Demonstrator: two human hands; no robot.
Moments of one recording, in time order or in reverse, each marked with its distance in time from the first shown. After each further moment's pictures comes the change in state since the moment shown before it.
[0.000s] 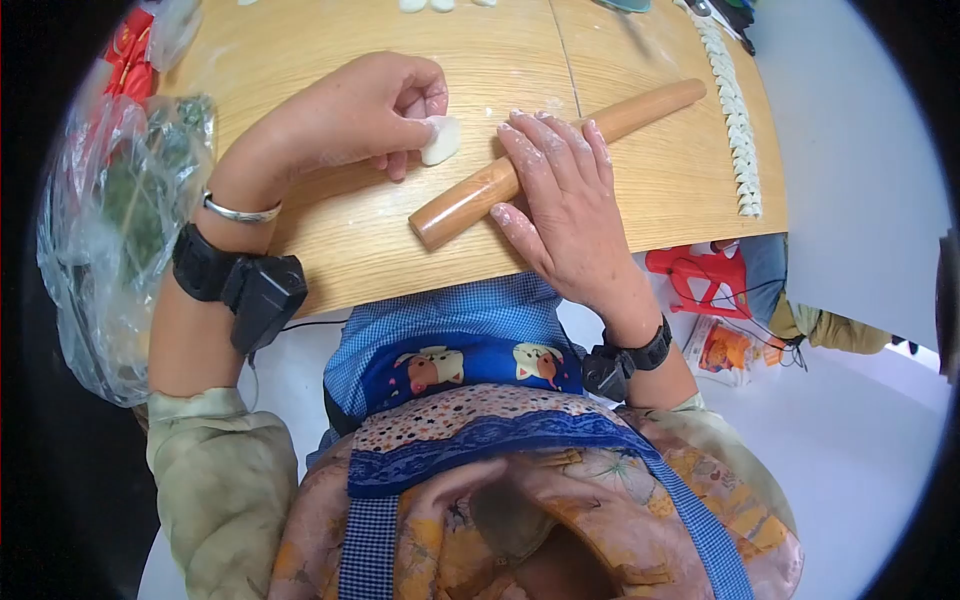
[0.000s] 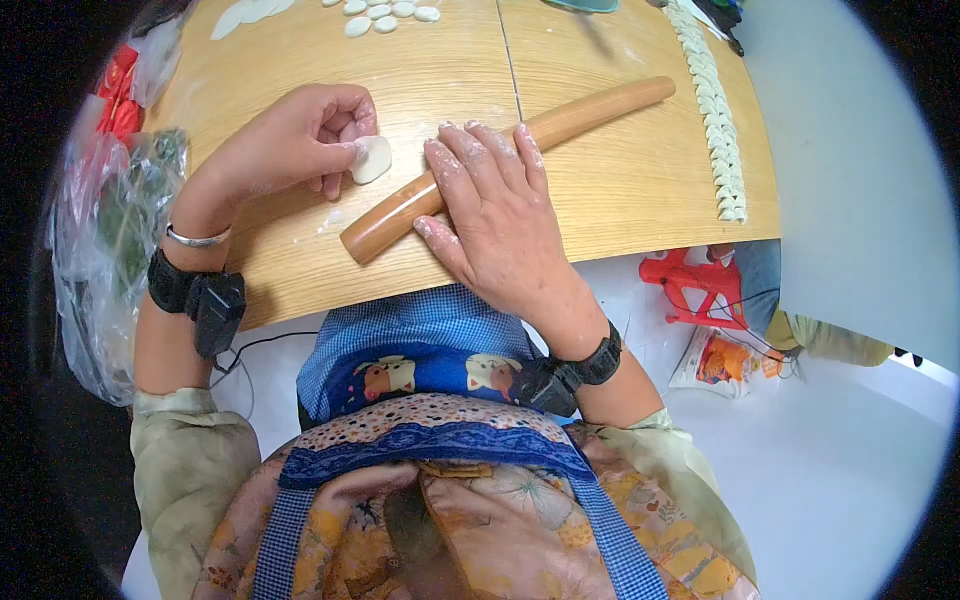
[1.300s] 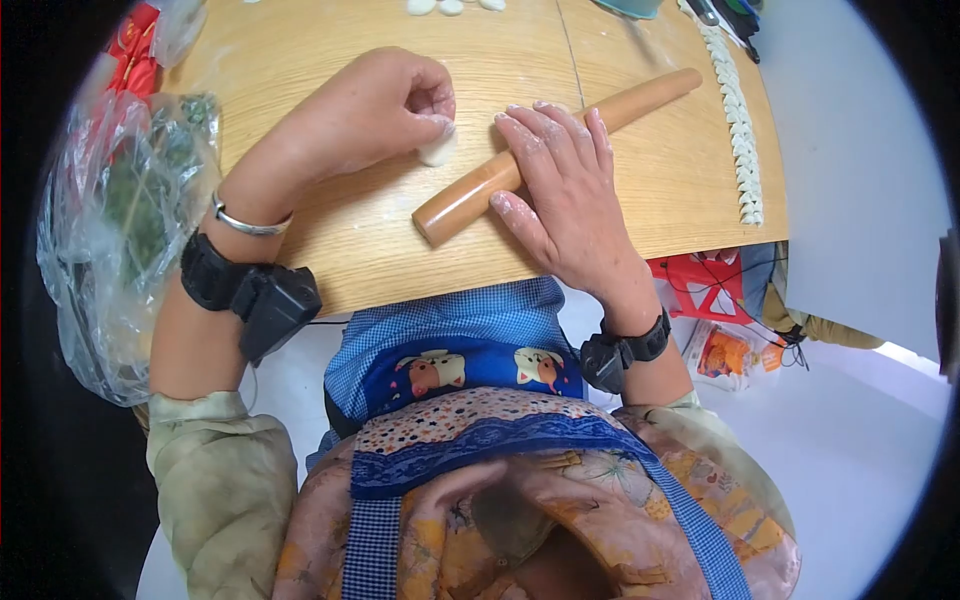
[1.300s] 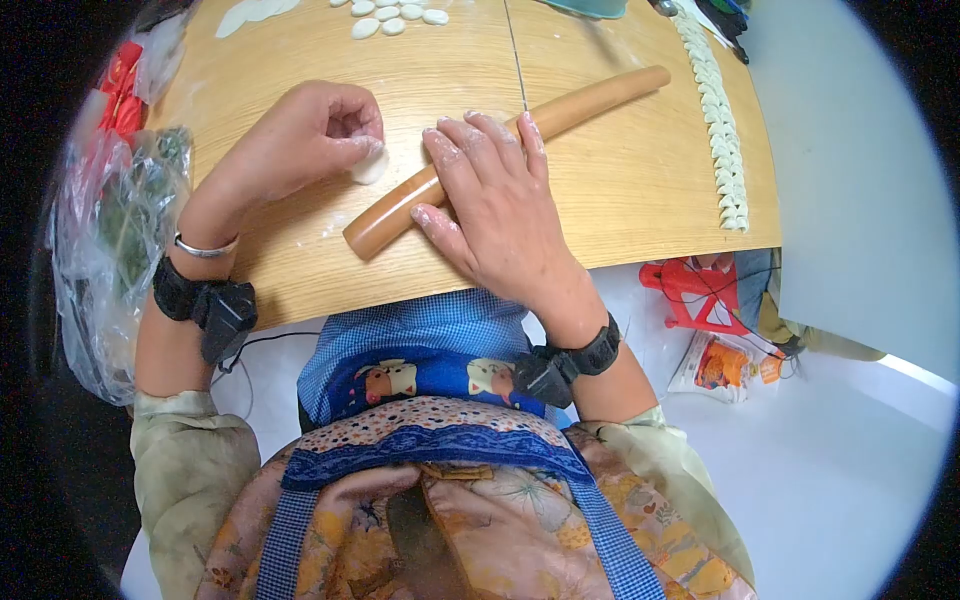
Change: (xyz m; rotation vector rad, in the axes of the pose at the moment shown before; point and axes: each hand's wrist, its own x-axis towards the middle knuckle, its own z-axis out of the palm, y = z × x) left_hand 0.007 -0.004 -0.003 0.269 0.060 0.127; right_hand 0.015 0.008 0.005 0.009 0.002 -0.026
